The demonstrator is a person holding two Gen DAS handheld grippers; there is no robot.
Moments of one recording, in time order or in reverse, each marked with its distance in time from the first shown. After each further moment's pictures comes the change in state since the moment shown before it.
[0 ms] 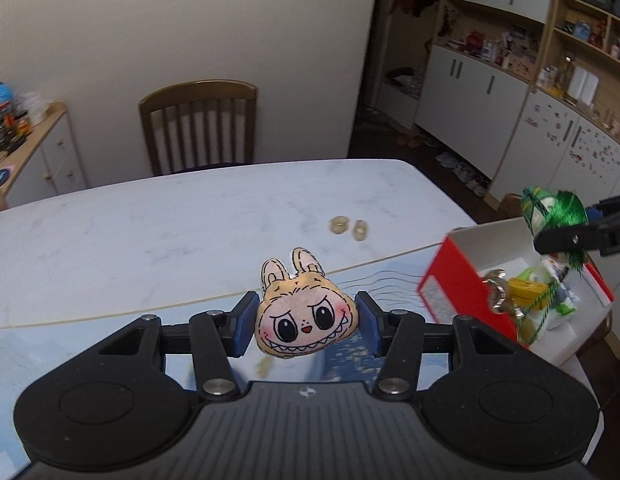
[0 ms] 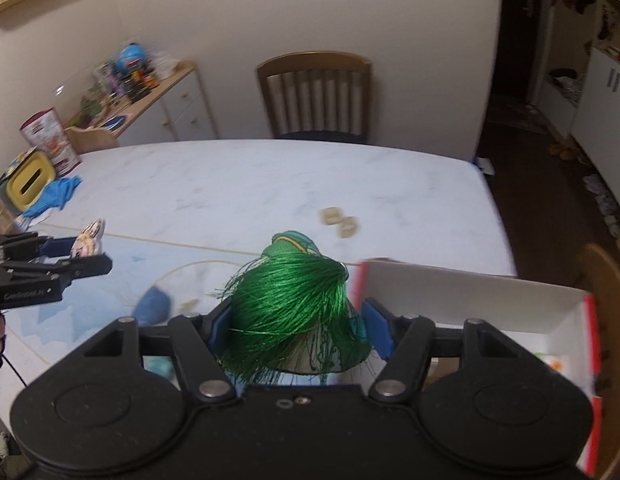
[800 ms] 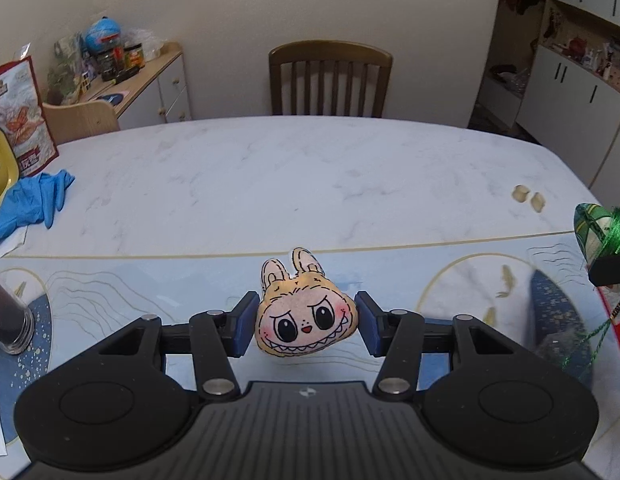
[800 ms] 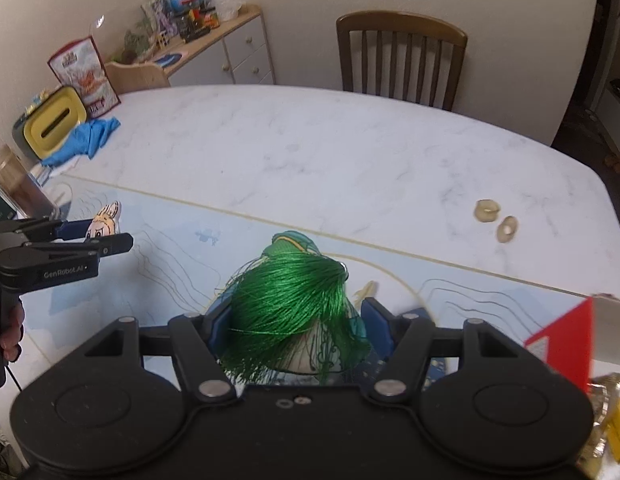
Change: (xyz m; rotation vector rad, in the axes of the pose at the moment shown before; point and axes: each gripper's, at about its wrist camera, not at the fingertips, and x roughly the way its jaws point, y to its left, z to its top) left arm 0.009 0.179 -0.065 -0.152 0.054 0.240; right arm 0.117 0.157 0.012 -0.122 0.111 0.106
